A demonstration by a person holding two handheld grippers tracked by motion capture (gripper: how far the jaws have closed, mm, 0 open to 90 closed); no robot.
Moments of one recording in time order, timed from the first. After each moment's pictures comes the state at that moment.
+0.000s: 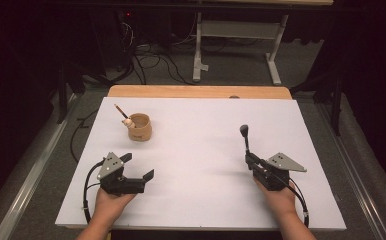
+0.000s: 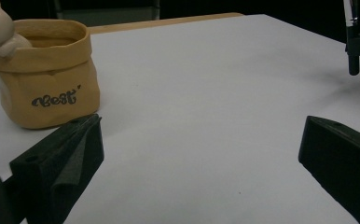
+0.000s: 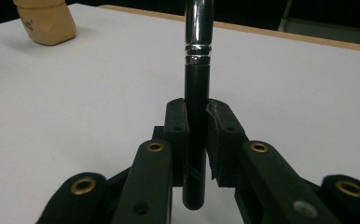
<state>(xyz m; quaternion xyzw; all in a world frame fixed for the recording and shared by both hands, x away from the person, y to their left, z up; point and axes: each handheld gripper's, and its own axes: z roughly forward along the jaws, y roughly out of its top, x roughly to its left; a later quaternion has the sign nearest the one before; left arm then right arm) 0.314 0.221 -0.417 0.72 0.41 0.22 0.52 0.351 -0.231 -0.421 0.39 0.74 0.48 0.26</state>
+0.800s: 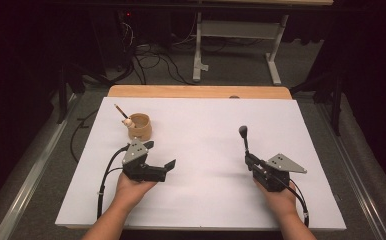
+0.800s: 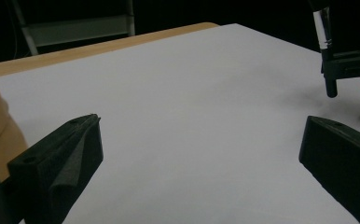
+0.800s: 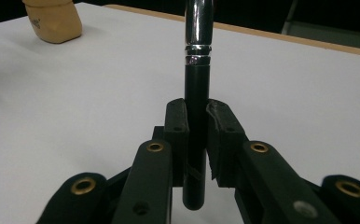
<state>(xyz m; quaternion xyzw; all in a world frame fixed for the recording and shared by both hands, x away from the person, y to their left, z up) 0.347 0.167 -0.396 0.73 0.36 0.21 0.54 0.348 -0.230 -0.420 0.38 0.74 0.48 0.27</state>
